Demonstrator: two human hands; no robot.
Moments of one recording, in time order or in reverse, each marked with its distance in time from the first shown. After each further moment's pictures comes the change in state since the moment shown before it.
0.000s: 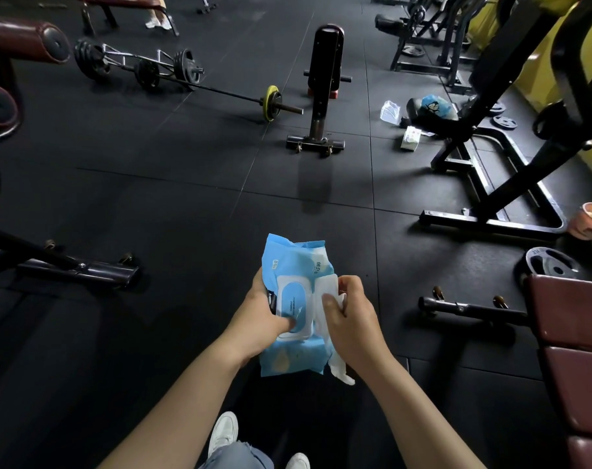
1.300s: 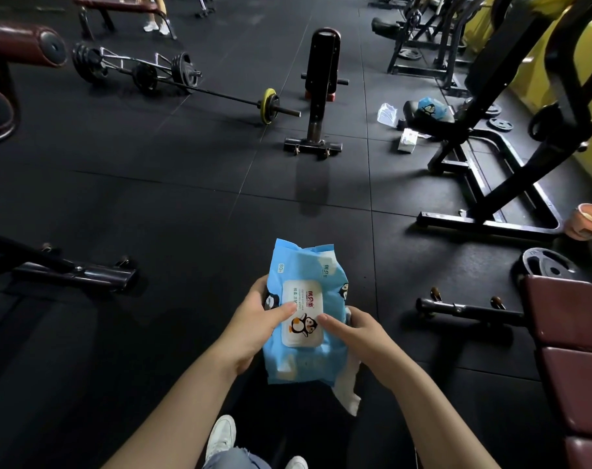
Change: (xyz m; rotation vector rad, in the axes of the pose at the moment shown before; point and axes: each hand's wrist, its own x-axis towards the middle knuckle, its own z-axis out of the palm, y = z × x) left_hand 0.001 -0.003 0.010 -0.429 0.003 -0.025; right_hand 0.003 0.033 -0.027 0.286 -0.362 0.371
